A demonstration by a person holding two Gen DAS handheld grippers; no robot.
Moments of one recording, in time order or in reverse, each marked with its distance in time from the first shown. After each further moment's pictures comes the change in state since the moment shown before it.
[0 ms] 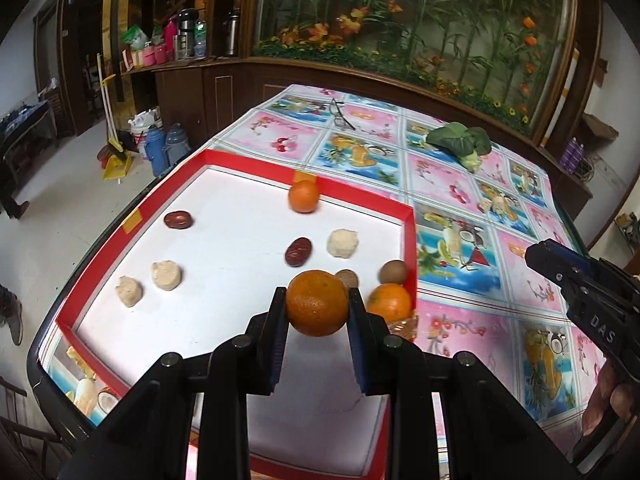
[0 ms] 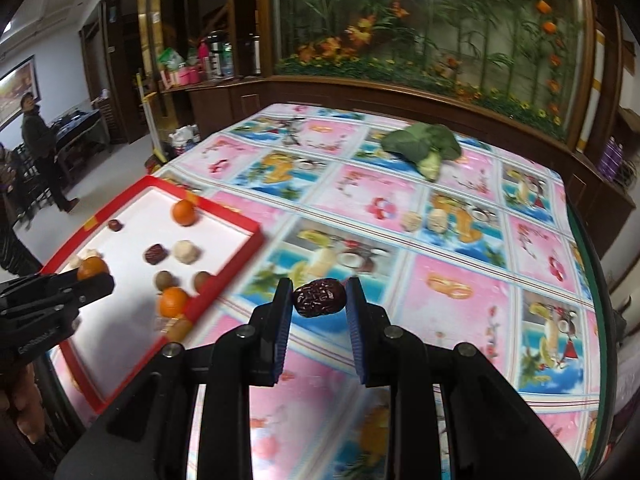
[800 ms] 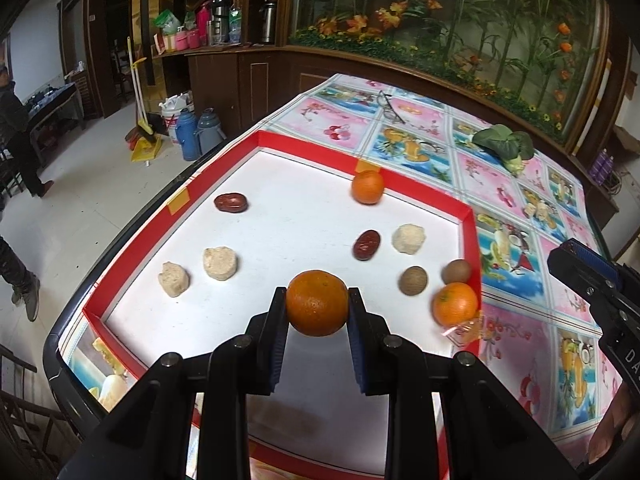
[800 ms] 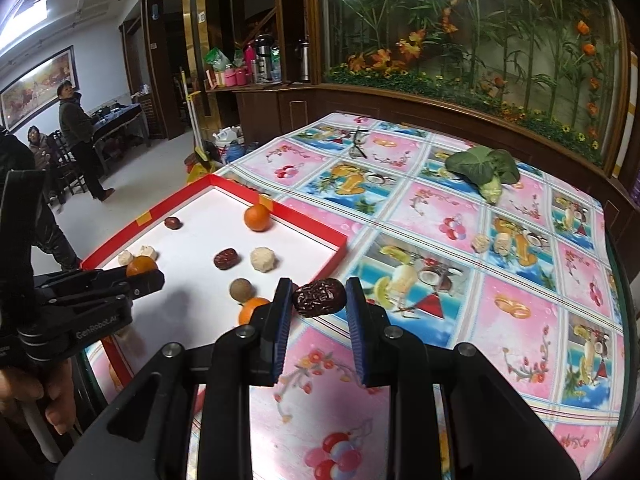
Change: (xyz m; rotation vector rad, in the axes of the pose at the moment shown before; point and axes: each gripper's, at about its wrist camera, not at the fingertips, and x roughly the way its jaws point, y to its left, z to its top) left arm 0.013 0.037 0.000 -0.063 0.032 0.103; right arm 0.000 0.057 0.005 -0.072 -0.033 0.129
